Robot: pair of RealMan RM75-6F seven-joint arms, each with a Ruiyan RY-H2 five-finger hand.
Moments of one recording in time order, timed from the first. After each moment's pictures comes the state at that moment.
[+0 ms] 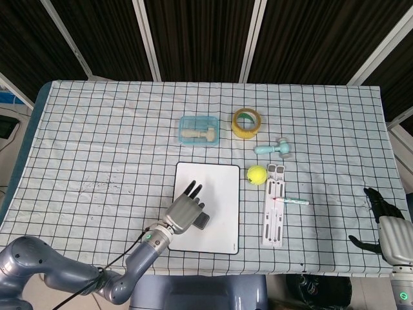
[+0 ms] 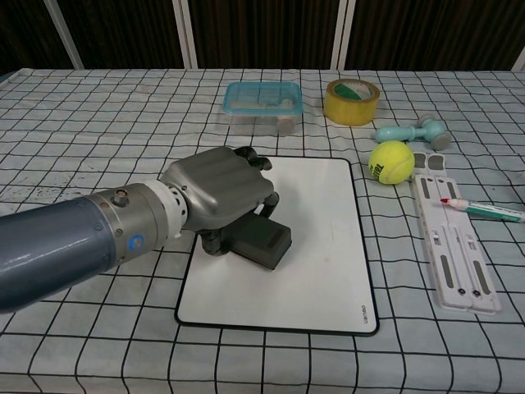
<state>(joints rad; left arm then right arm) -1.03 -1.78 0.00 -1.65 0.79 1.11 1.09 0.05 -1.06 0.07 -1.71 -1.42 1.44 0.03</state>
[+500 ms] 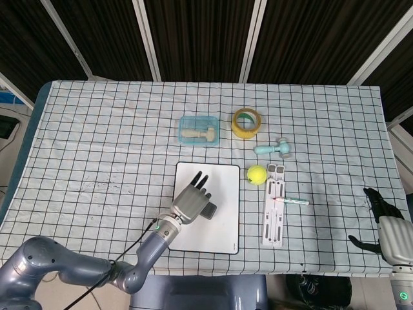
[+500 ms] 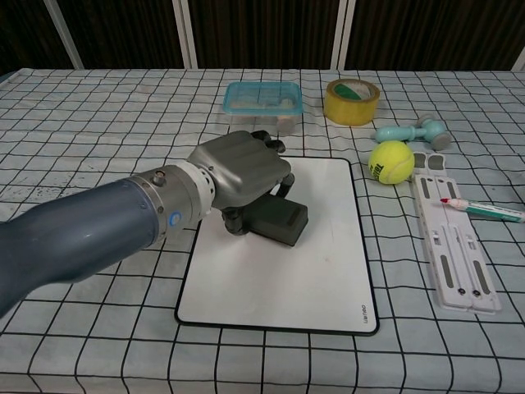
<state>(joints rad) -1.06 -1.85 -0.09 -1.49 0.78 1.07 1.07 0.05 -1.06 0.07 -1.71 -1.41 1.44 0.04</state>
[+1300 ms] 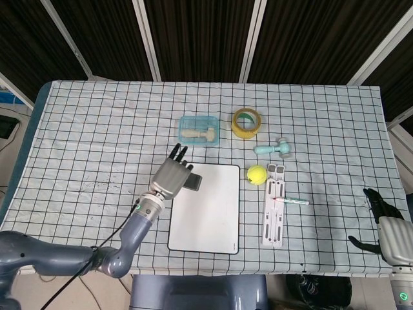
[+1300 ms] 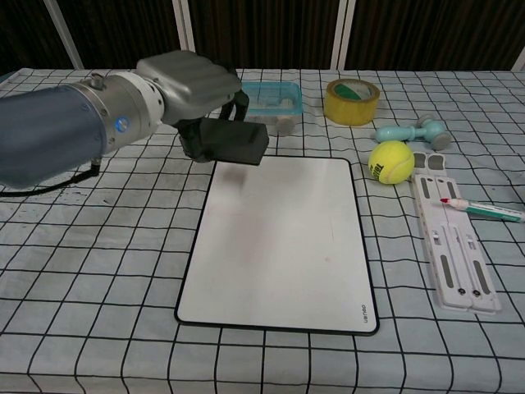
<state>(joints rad) -1.04 -1.62 -0.16 -1.64 0.76 1.14 1.06 0.04 -1.06 0.07 -1.71 -1.42 1.44 0.04</state>
